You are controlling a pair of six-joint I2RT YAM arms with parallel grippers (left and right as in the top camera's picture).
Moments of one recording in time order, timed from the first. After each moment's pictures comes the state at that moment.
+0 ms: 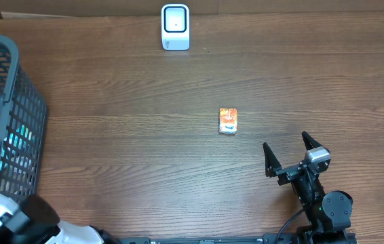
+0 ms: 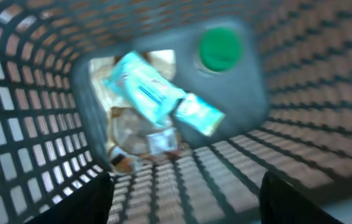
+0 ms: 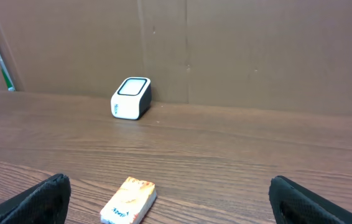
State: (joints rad) left arm 0.79 1.74 2.21 -1.61 -0.13 -0.52; right arm 0.12 0.01 0.02 -0.02 -0.18 0.04
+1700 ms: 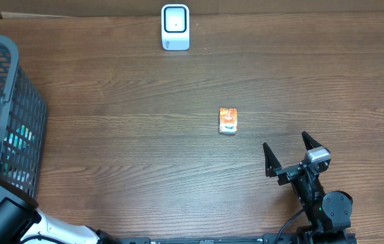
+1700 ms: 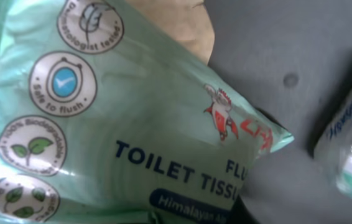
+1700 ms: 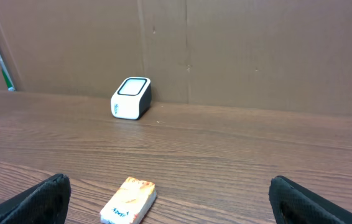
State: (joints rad) left arm 0.92 1.91 1.40 -0.93 -0.17 -0.04; right arm 0.12 0.01 0.02 -0.02 -0.18 0.04
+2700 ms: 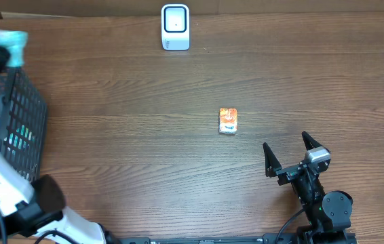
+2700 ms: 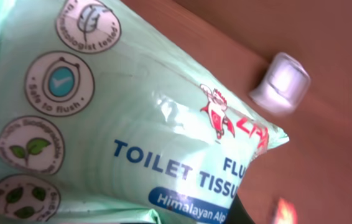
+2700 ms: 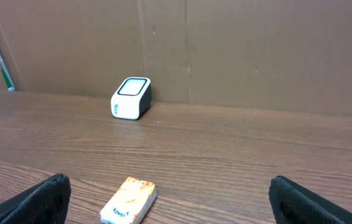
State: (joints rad) left arm 0.41 1.84 2.53 -1.67 0.33 -0.13; right arm 0.12 0.01 0.02 -0.02 -0.18 0.04
